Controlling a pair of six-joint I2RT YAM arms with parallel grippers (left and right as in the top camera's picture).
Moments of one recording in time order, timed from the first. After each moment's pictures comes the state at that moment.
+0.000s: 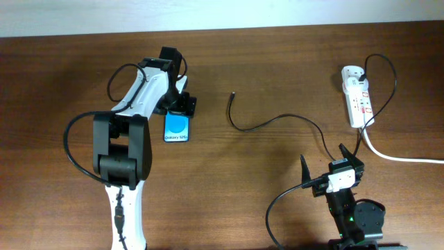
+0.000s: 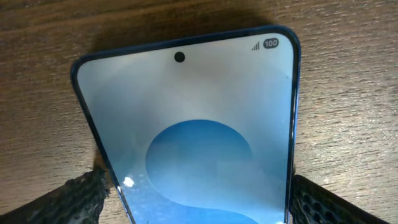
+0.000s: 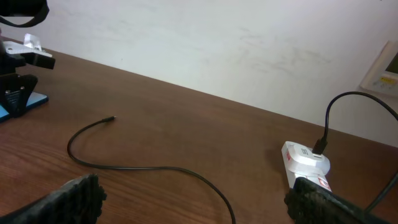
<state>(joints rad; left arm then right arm) -0.20 2.32 1.85 -1.05 0.00 0.00 0.02 0.01 0.01 -0.06 -0.16 -0.21</state>
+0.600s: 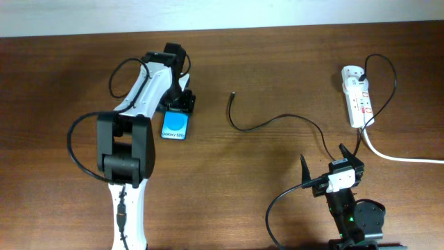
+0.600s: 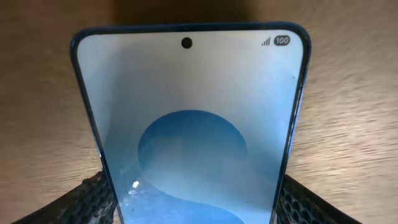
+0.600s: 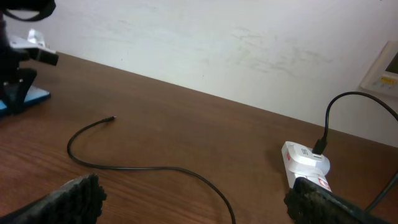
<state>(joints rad) -0.22 2.35 1.96 -1.17 0.00 -0.02 0.02 0.01 0.01 -0.06 -0.16 -0.21</state>
